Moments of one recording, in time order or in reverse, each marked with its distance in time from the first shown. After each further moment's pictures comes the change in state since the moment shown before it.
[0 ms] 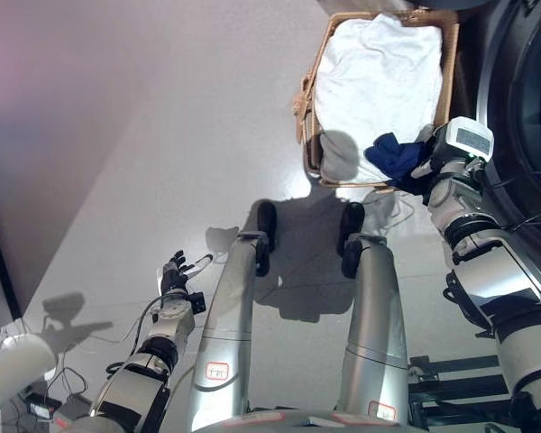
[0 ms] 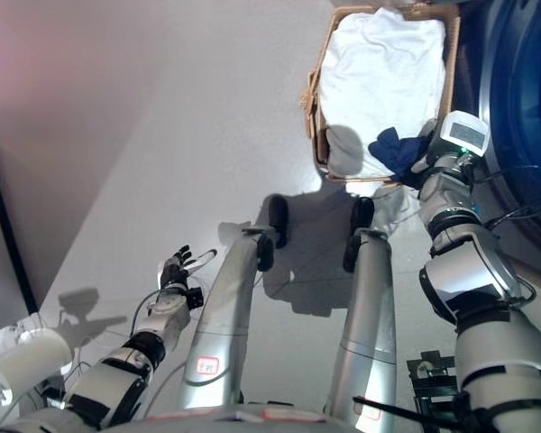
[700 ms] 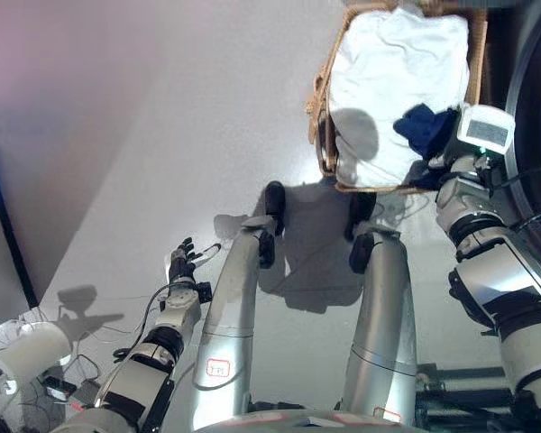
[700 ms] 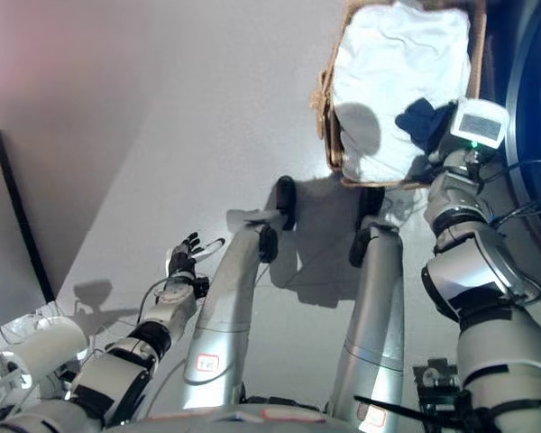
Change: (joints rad) left arm -0.045 0.000 -0.044 -0.009 0.002 -0.002 -0.020; right arm -0.020 -0.008 0.053 0.127 -0.110 0.025 -0.012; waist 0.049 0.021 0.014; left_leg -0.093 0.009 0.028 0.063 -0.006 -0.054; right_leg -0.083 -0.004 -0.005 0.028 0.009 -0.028
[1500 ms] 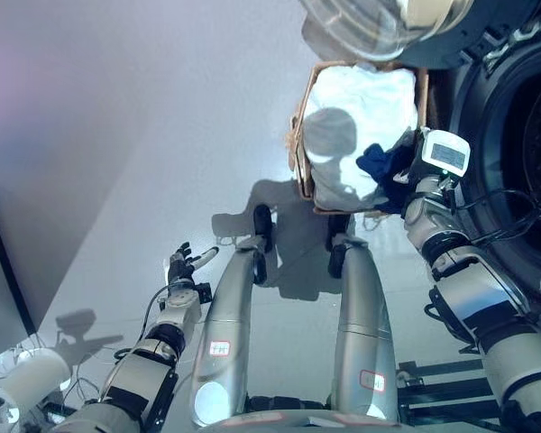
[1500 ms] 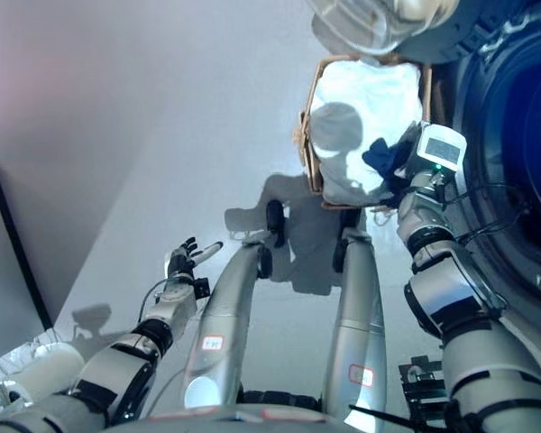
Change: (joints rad) left arm -0.051 -0.025 0.036 0.065 0.023 0.013 0.013; right arm 0.119 0.104 -0.081 -0.116 0.029 -0.005 -0.121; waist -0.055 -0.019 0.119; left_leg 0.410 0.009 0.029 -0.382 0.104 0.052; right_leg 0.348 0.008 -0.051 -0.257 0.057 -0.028
